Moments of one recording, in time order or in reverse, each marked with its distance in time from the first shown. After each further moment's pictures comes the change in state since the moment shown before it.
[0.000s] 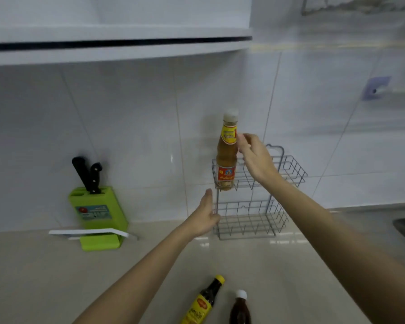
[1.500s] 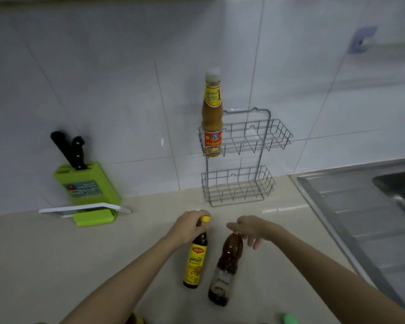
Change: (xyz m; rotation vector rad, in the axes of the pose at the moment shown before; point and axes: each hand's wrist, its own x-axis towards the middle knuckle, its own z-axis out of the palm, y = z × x) left_hand -0.028 -0.106 0.065 0.342 -0.008 0.124; right_hand -0.164 0.144 0.029 -0.462 -0.907 0.666
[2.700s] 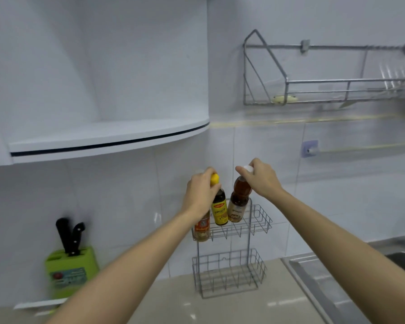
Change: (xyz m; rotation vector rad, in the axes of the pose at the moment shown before) left_hand 0.061 0.215 -0.205 0.006 0.725 0.265; right_hand -0.115 -0.097 -0.260 0.118 1.165 -0.453
